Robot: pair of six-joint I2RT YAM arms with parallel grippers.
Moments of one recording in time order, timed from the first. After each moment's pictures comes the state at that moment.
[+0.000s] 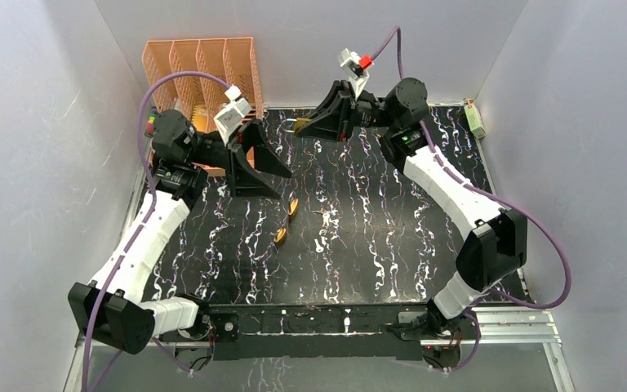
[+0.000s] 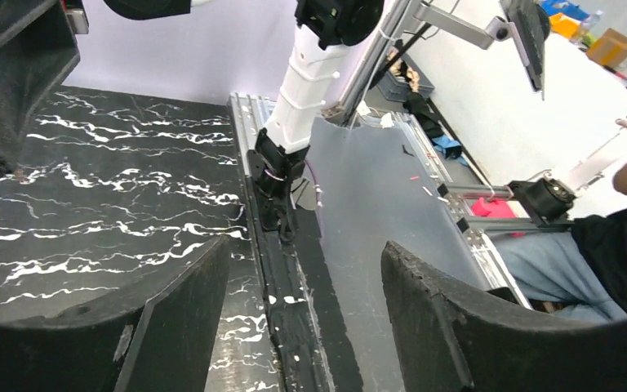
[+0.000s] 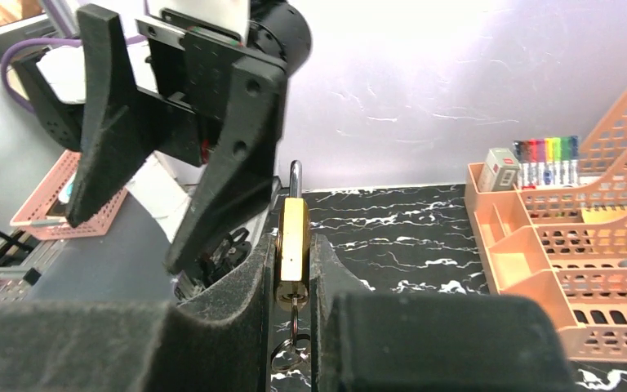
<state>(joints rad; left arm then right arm) -0.32 1.23 1.22 0.31 1.51 -0.66 0.54 1.60 1.51 0.57 -1.17 0.61</state>
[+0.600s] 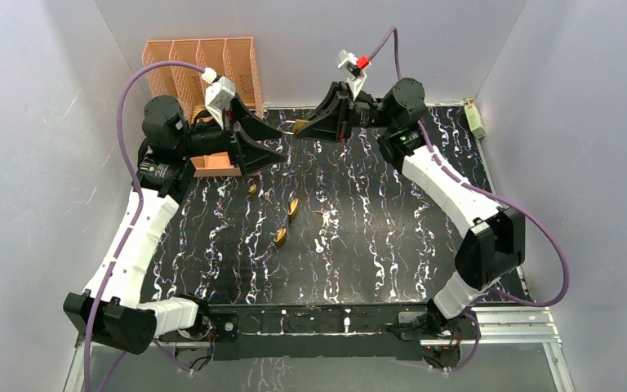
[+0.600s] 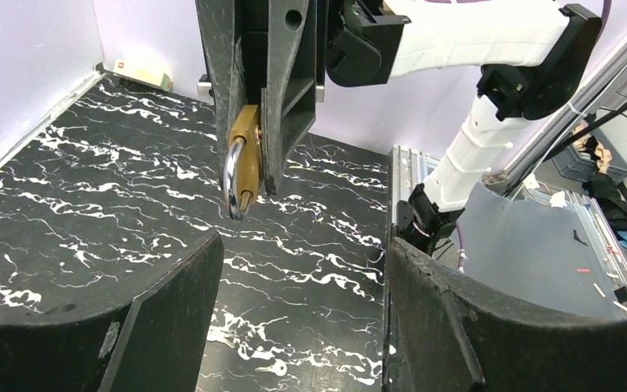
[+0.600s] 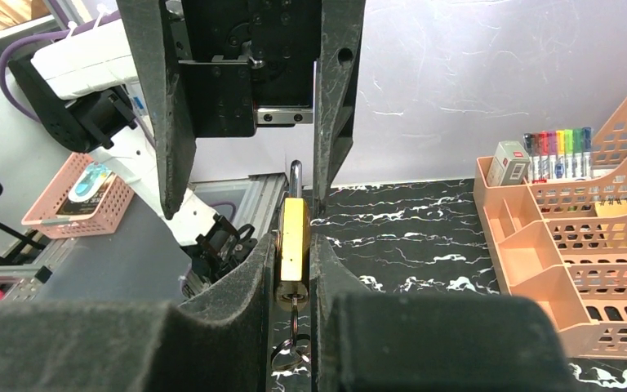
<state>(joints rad) -0.26 1.22 1.36 -0.08 1.14 -0.27 0.53 1.62 1.51 0.57 -1.17 0.62</state>
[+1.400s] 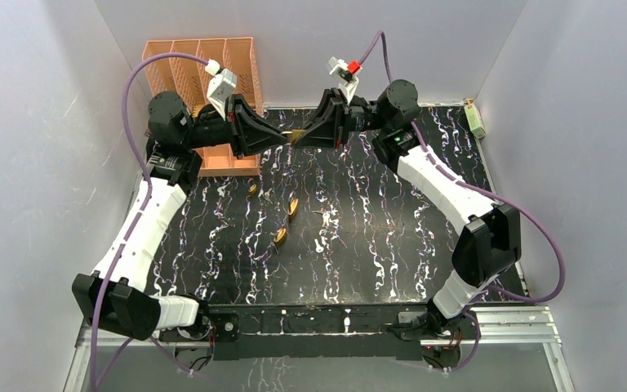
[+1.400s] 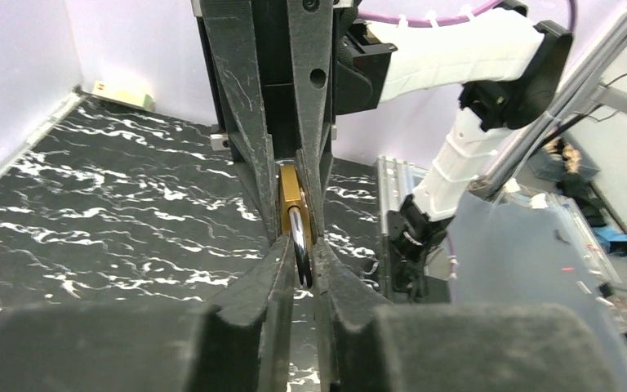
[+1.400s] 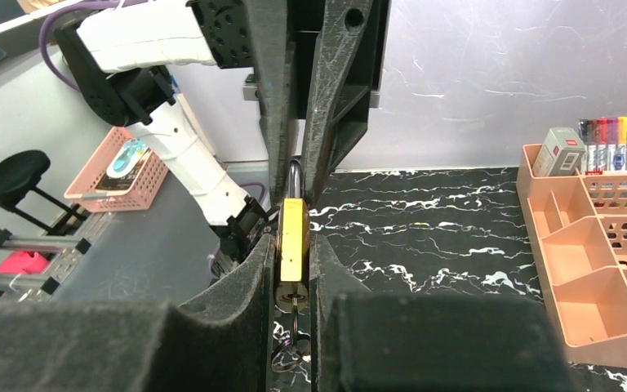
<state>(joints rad) -0.26 1.29 1.35 0.15 1.20 -0.41 0.55 1.65 1.51 0.58 -1.24 0.66</state>
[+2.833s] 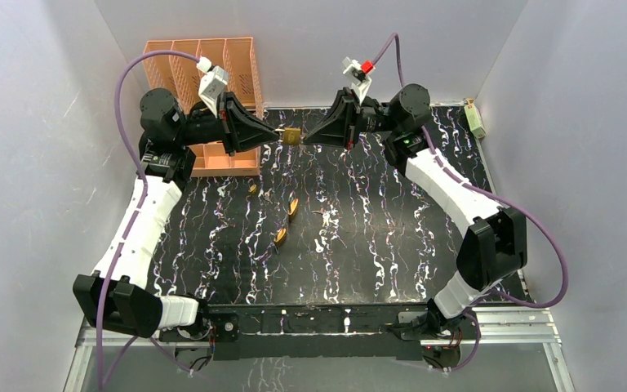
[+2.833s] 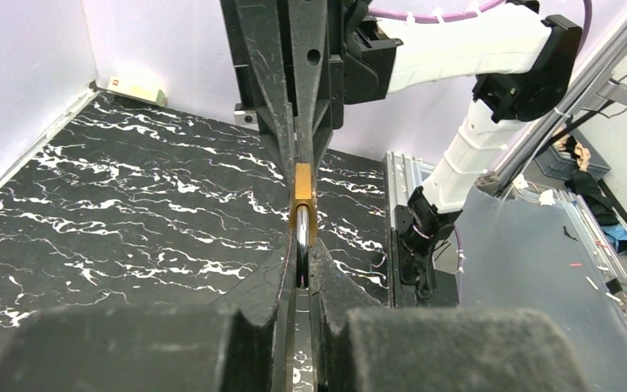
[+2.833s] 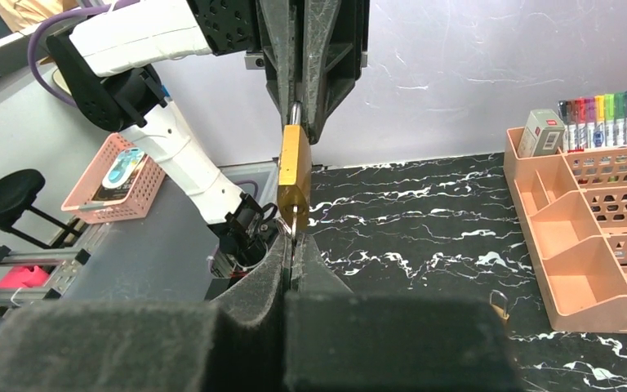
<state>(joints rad) -0.19 1.30 1.36 0.17 1.24 -0.42 0.49 1.61 1.43 0.65 -1.25 0.72</state>
